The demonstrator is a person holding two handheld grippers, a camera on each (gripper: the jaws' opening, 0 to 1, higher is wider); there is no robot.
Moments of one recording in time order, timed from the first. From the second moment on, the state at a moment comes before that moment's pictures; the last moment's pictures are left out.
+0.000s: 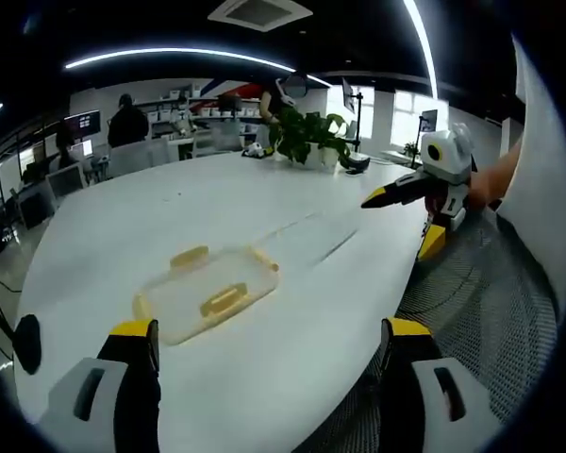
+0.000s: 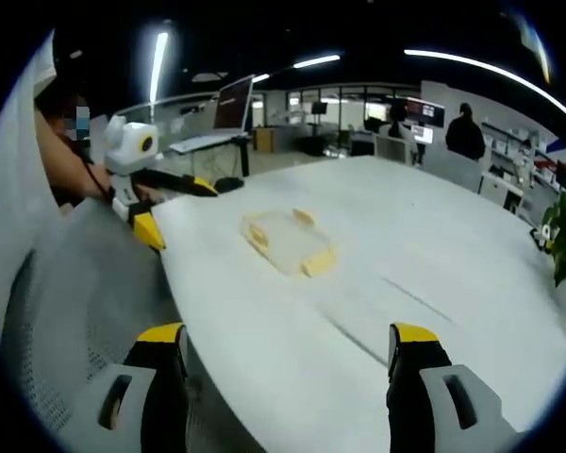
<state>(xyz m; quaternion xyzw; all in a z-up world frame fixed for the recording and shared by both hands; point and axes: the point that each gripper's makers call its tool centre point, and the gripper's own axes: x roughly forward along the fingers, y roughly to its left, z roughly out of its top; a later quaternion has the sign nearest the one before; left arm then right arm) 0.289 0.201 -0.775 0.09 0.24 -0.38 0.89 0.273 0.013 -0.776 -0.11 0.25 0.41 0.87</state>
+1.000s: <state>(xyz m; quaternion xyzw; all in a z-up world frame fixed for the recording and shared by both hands) 0.290 0.200 -0.773 0.09 0.24 -0.39 0.88 0.283 0.018 -0.770 -0.13 0.25 0.42 0.86</state>
